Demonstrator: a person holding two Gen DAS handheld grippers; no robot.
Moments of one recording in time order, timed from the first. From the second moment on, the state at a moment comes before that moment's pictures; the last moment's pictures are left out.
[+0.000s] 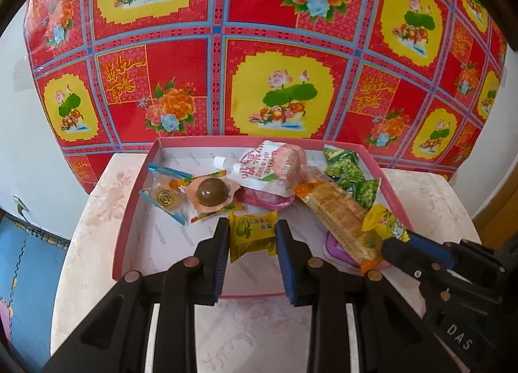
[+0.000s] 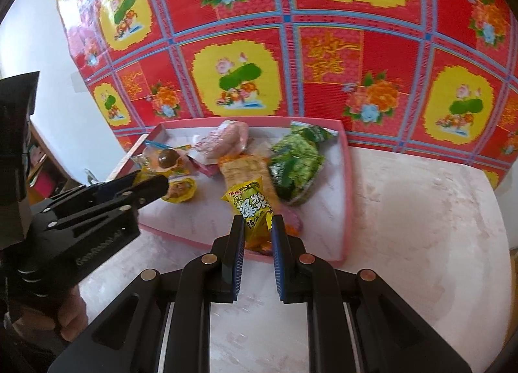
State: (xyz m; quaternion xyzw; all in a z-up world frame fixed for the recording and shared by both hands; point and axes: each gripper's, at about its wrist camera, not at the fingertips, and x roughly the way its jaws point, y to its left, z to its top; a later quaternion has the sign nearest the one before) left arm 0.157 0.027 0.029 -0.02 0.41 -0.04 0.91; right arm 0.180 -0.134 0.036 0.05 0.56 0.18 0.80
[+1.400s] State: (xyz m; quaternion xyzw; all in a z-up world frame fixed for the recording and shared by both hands) left arm 0.200 0.044 0.010 -0.03 0.45 -0.02 0.89; right arm 0.219 -0.092 -0.003 0.06 0.58 0.19 0.79
